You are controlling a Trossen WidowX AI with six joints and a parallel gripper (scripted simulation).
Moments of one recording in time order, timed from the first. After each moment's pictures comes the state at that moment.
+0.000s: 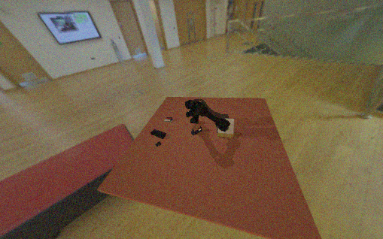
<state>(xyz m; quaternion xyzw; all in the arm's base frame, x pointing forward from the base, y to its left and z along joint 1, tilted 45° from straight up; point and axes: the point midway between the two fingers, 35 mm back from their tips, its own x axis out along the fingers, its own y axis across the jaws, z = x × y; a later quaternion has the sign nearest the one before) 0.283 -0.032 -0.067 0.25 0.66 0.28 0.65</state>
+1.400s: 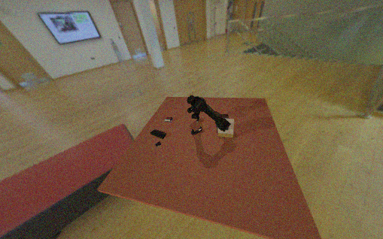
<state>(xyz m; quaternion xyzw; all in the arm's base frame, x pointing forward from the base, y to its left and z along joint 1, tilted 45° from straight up) 0.284 -0.078 -0.099 0.25 0.66 0.29 0.64</state>
